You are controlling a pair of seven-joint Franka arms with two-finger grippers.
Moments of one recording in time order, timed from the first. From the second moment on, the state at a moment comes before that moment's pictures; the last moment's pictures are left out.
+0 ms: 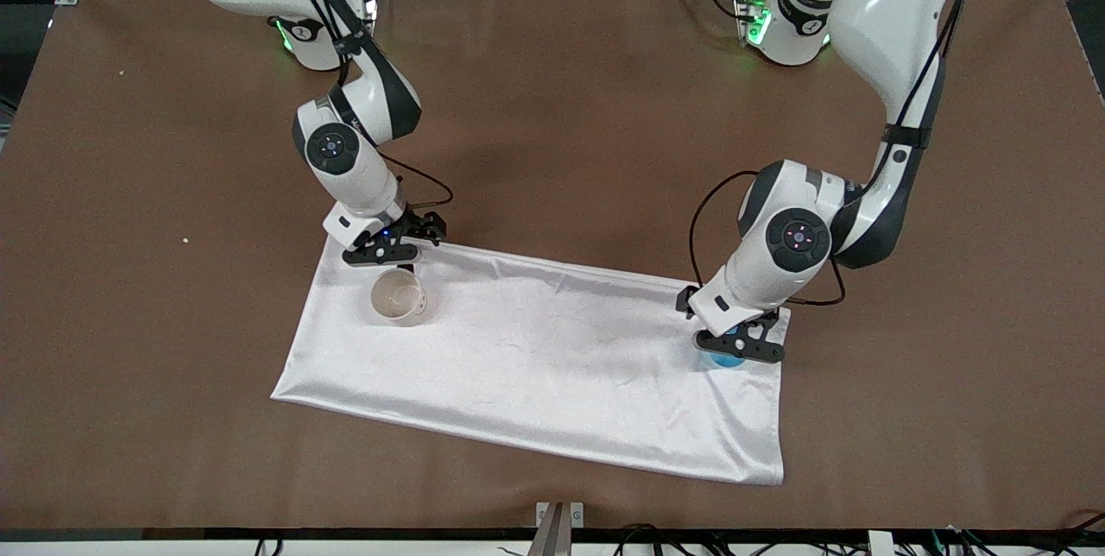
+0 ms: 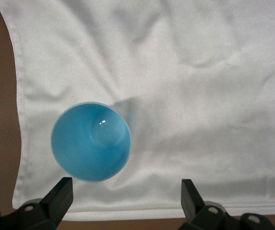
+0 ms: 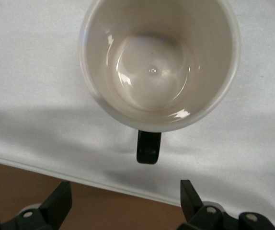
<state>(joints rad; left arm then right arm) -0.32 0.64 -0.08 -1.55 0.07 2.25 -0.22 0.36 0.37 0.09 -2.17 -0.04 2.58 0.42</state>
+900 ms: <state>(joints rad) -0.34 0.74 -0.08 -1.55 0.10 2.35 -0.22 0.35 0.50 0.07 -2.04 -0.11 2.65 0.42</state>
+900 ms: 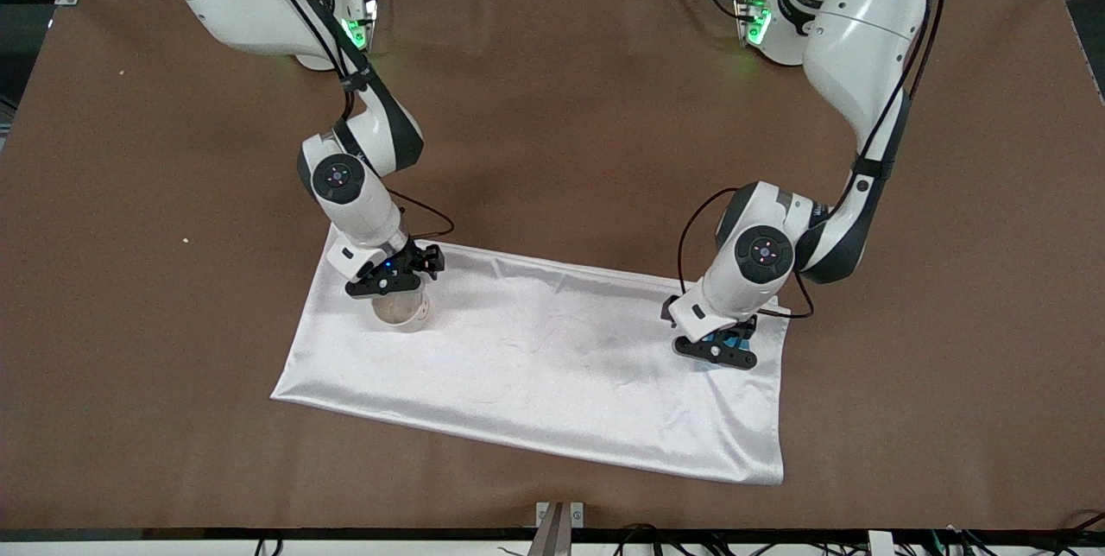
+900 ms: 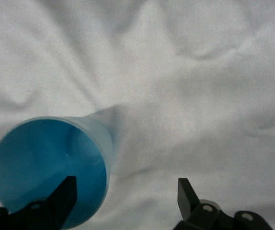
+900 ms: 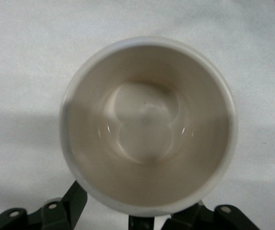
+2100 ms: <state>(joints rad) -0.34 0.74 -0.07 -1.52 0.11 2.36 -0.14 0.48 0.39 0.09 -2.02 -0.12 2.46 0.65</state>
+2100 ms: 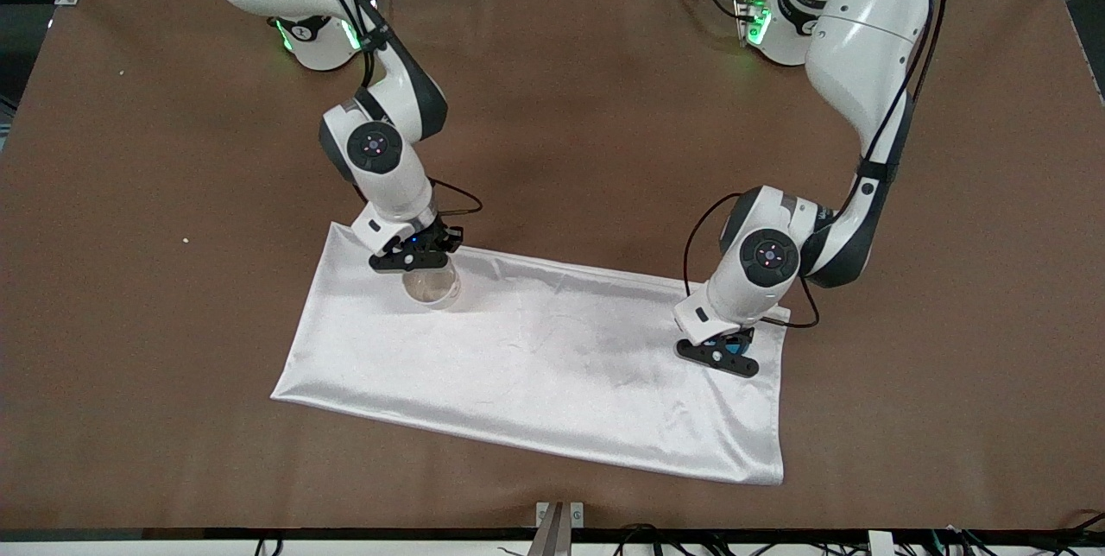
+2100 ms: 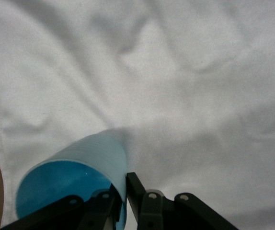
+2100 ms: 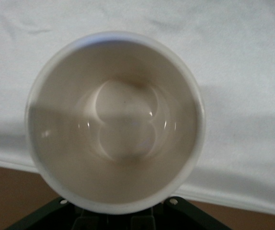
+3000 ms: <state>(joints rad) -0.33 0.54 -0.07 -1.50 0.11 2.13 -0.14 0.81 0.37 0.09 -2.04 -0.12 2.42 1.13</state>
